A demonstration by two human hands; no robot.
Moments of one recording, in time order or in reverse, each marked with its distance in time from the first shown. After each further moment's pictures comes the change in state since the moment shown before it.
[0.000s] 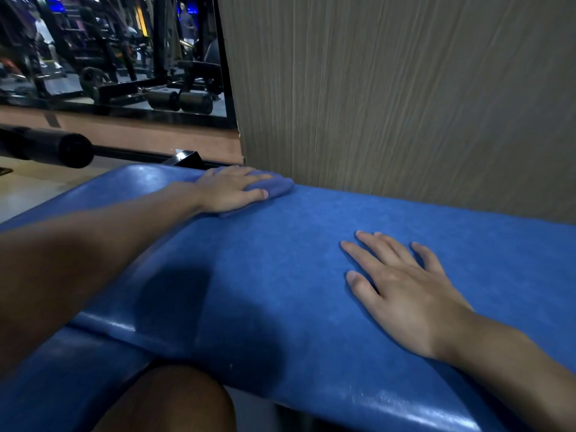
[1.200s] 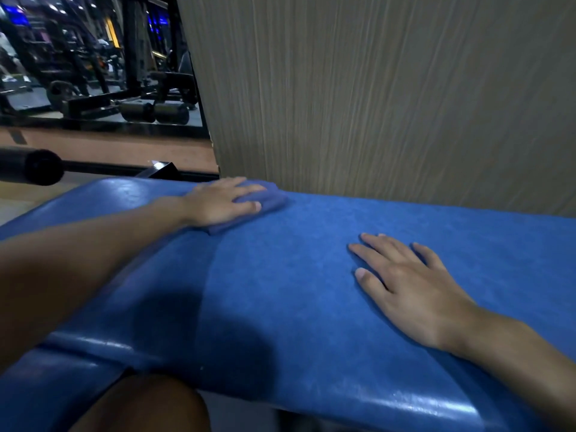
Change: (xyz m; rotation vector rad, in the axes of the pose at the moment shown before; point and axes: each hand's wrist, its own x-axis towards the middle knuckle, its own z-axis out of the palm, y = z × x) left_hand -0.015 0.043 -0.007 -0.080 -0.014 0.037; right_hand -0.022 0.037 -0.008 0.044 0.007 0.076
